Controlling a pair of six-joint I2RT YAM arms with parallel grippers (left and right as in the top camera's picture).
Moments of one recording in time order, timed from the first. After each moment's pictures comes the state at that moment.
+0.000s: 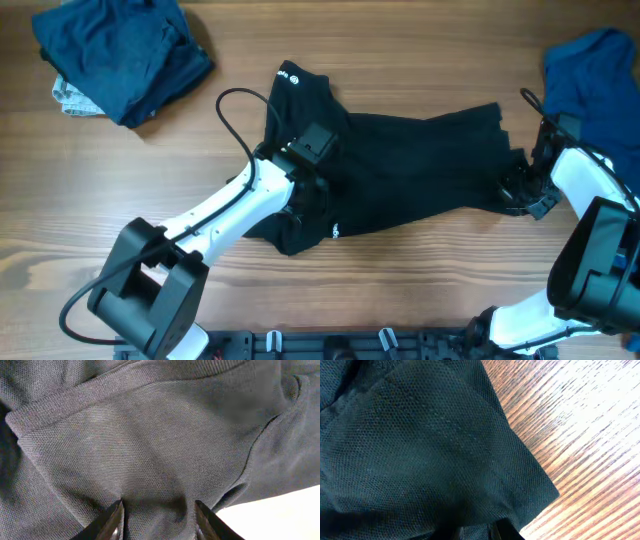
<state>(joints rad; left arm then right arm) -0.64 1.73 1.14 -0.87 0.05 -0.56 -0.34 1.75 0.97 -0.74 0.06 0.51</state>
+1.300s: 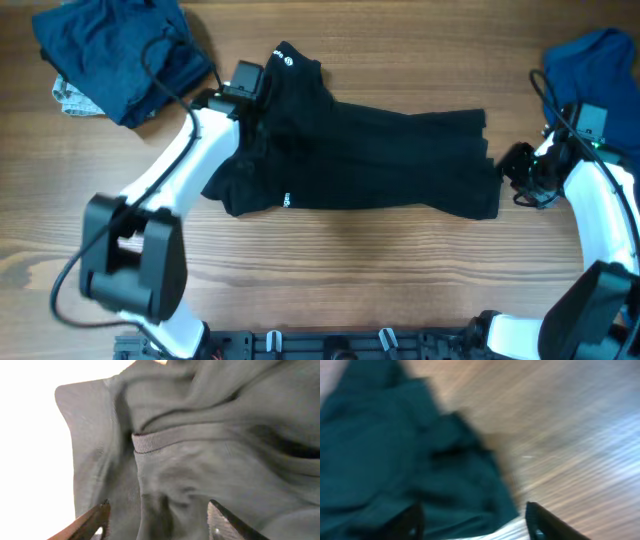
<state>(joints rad) -0.31 1.81 1.34 -0.90 -0.20 -0.34 -0.33 1.51 1.01 -0.81 -0.16 0.33</state>
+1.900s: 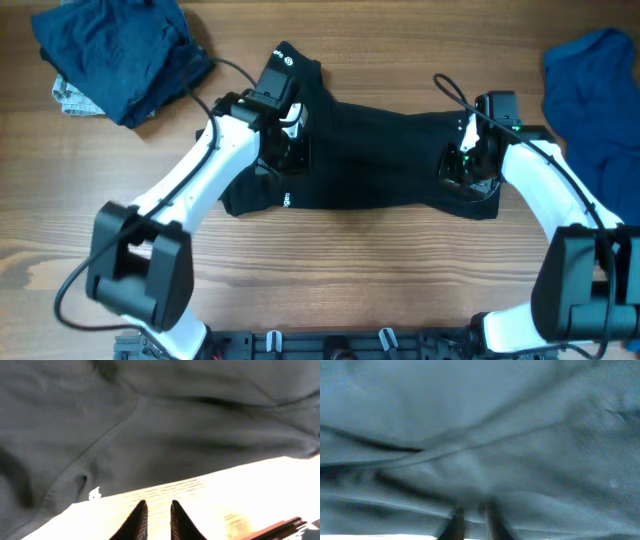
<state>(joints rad) -0.42 1.80 1.35 -0.94 0.33 -0.44 -0.01 1.66 1.02 -0.77 -0.20 0.35</state>
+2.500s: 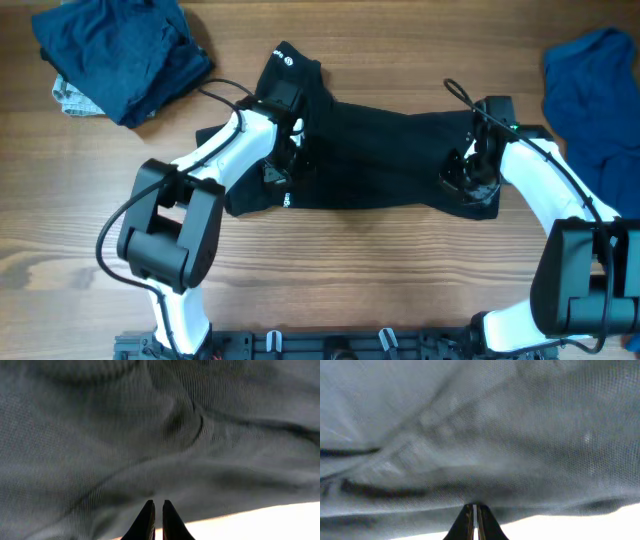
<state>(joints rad) -0.42 2.00 1.35 -0.87 0.34 -0.54 -0.01 1.68 1.02 -0.83 -0.16 0.51</state>
